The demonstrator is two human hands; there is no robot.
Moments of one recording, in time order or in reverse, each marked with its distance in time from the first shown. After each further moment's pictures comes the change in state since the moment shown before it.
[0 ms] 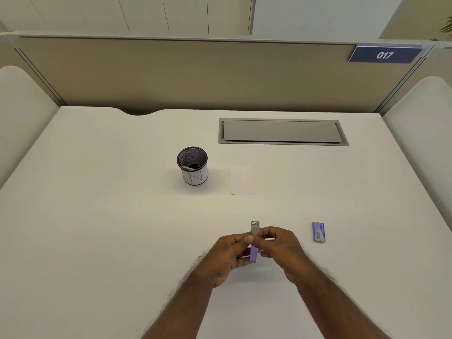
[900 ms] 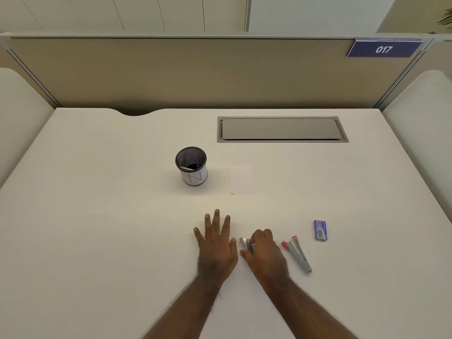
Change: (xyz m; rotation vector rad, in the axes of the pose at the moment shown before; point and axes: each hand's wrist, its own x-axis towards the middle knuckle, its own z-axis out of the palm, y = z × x) left_hand 0.027 -0.038 -0.033 1.475 0.545 0.185; right_hand 0.031 0.061 0.043 -0.919 0.201 -0.157
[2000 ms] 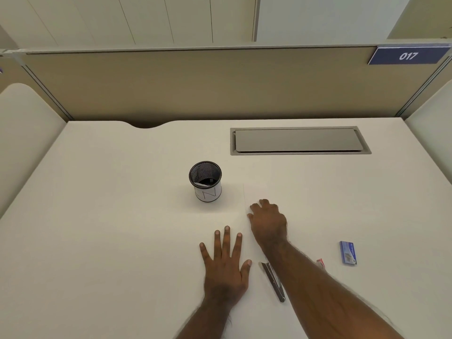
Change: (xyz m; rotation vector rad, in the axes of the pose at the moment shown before) left_hand 0.013 -0.033 0.015 0.166 0.051 0.084; right_hand 0.121 -0.055 -0.009 -0.412 0.152 -0.193
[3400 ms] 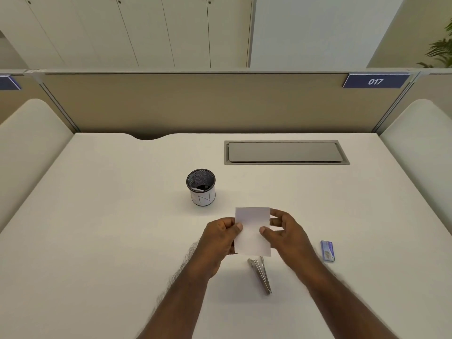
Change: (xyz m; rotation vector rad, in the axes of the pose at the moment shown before) left_hand 0.012 0.030 -0.154 -1.533 -0.240 -0.316; right_hand -0.108 0.035 -0.119 1.279 -0.032 0.227
